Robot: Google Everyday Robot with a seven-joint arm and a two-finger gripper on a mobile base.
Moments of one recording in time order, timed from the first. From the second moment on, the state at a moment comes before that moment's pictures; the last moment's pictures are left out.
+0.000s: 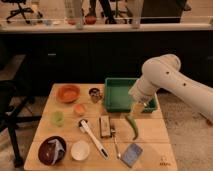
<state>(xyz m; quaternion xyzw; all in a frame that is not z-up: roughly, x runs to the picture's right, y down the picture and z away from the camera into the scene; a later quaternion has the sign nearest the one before) 0.114 0.072 0.671 -0.29 -0.11 0.07 0.95</state>
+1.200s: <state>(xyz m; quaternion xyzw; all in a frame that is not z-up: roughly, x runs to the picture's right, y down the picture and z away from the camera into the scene) 0.032 0.059 0.697 -0.32 -0.11 0.14 0.93</state>
